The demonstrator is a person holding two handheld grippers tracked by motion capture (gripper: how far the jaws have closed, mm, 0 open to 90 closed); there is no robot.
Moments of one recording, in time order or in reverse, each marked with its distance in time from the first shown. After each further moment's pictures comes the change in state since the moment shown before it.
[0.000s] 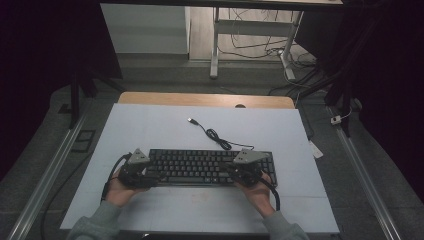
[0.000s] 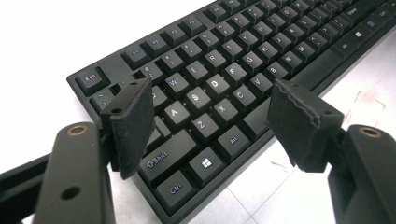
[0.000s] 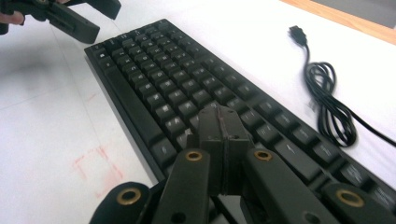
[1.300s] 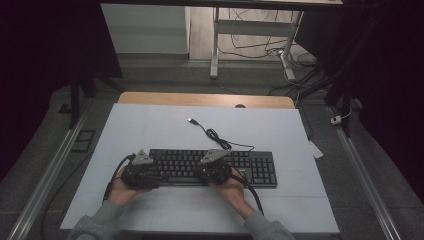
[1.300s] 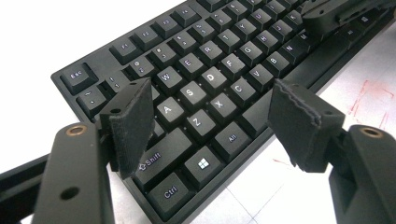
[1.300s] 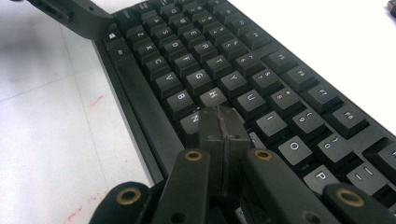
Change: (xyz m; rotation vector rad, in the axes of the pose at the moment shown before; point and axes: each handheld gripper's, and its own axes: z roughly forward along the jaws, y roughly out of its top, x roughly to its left) left arm -0.001 -0.001 0.007 0.027 -0.005 0.031; right arm 0.028 0.012 0.077 0.162 0.075 -0.040
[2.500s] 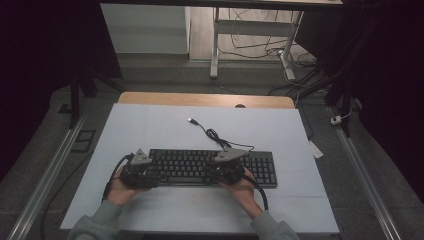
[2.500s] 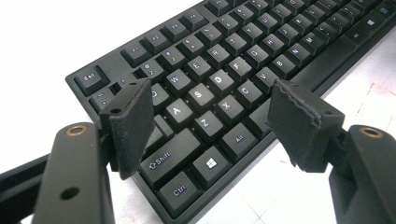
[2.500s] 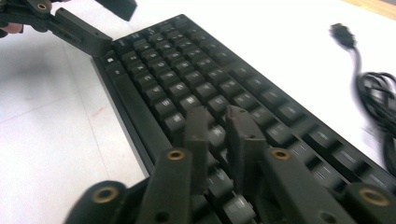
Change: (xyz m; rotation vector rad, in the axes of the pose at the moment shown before) left arm 0.002 0.000 -0.003 -0.013 0.021 -0.001; right arm -0.010 -0.009 -0.040 -0.114 -0.046 0.039
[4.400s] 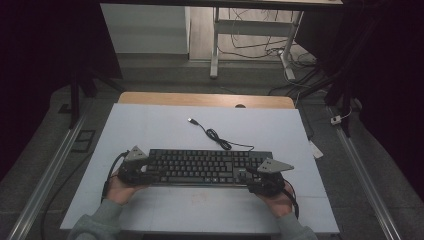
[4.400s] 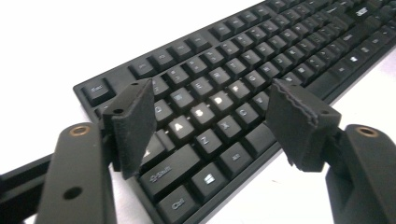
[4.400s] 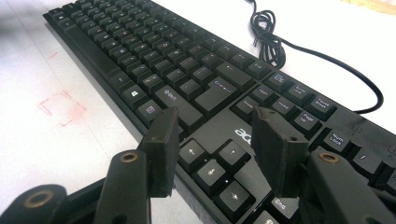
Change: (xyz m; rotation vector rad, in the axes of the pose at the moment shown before) left arm 0.004 0.005 -0.005 -0.073 -0.044 -0.069; right arm -0.032 -0.063 -0.084 -0.017 -0.138 0.072
